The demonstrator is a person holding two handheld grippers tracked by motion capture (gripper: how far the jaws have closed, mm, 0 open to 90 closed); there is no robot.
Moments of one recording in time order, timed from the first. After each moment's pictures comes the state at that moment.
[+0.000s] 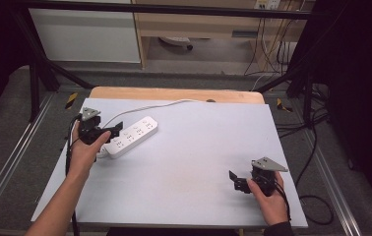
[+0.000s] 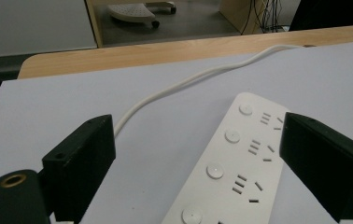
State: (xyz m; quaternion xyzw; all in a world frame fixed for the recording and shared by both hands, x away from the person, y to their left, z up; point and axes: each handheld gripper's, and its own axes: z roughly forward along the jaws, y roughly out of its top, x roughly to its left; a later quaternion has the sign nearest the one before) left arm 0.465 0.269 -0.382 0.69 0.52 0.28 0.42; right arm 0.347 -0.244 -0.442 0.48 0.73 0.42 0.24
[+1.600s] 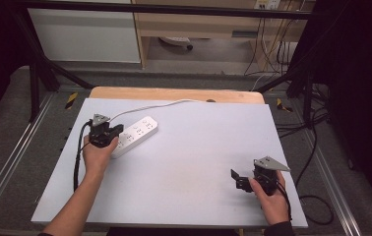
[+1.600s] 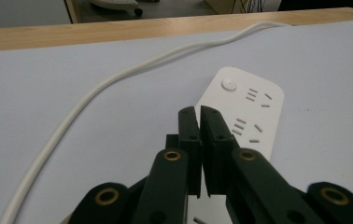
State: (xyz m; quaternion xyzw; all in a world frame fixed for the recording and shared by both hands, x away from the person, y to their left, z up) left arm 0.472 0.254 -0.415 0.71 0.51 0.24 0.43; right arm 0.349 -0.249 -0.441 0.49 0.72 0.42 0.24
